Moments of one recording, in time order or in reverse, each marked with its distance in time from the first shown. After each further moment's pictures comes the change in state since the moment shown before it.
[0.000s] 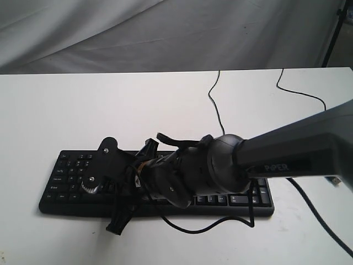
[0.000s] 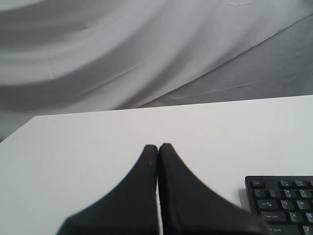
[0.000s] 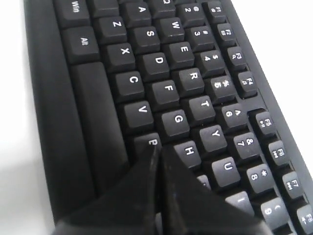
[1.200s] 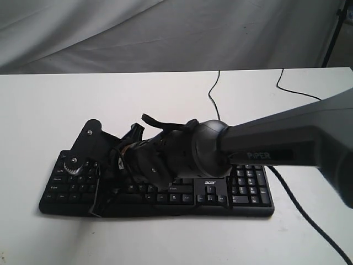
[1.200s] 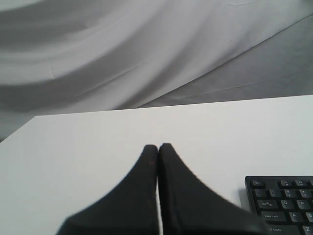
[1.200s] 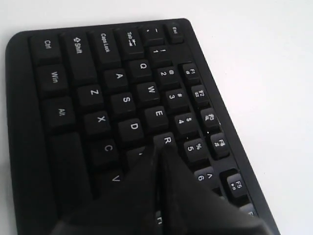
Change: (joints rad) left arm 0.000 0.000 0.000 0.000 0.000 0.000; right arm 0.000 0.036 -0.152 0.000 0.065 0.000
